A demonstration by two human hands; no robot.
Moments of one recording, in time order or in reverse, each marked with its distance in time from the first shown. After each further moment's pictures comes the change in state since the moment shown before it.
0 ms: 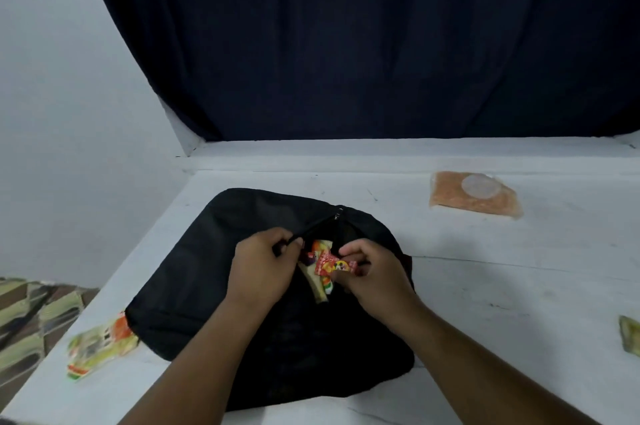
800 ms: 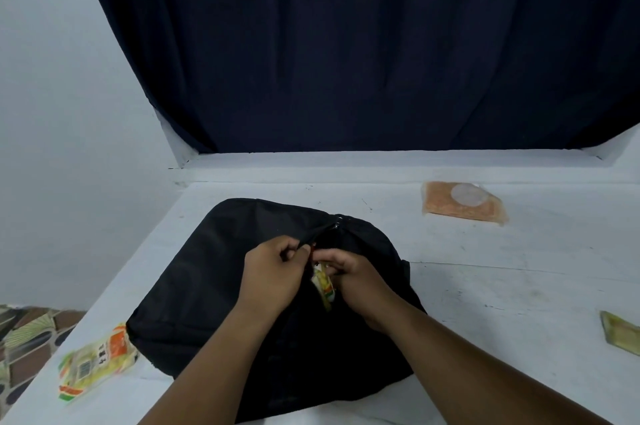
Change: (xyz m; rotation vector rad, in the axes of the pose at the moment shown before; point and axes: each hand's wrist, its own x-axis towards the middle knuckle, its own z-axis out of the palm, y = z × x) left_hand 0.000 0.000 -0.001 -0.203 -0.047 -0.058; right_hand 0.019 0.003 0.038 0.188 -0.145 0.106
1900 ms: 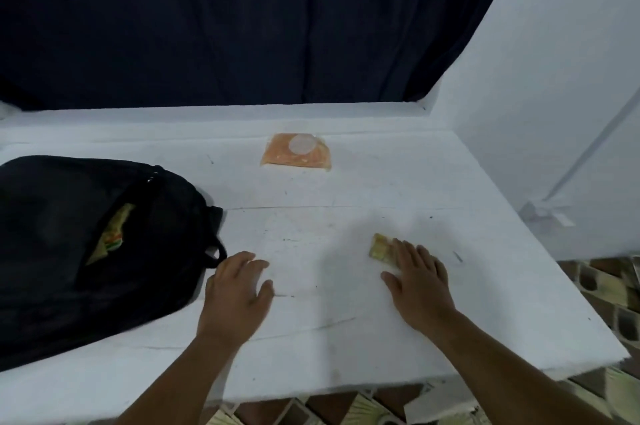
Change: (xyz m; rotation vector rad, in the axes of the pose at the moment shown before) left_hand -0.167 0.041 0.247 0.397 -0.220 0.253; right_hand -0.223 0.135 -0.362 -1.175 0.396 0.200
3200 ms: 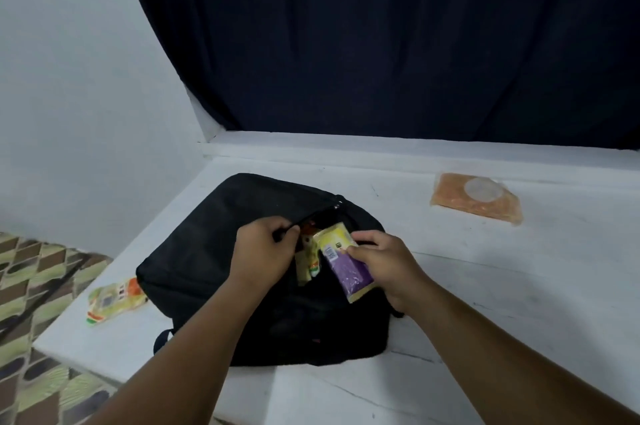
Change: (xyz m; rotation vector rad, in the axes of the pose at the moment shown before) left_hand 0.071 -0.140 -0.222 -0.162 0.337 -0.286; right_hand 0.072 -0.372 -0.002 1.278 -0.479 0.002
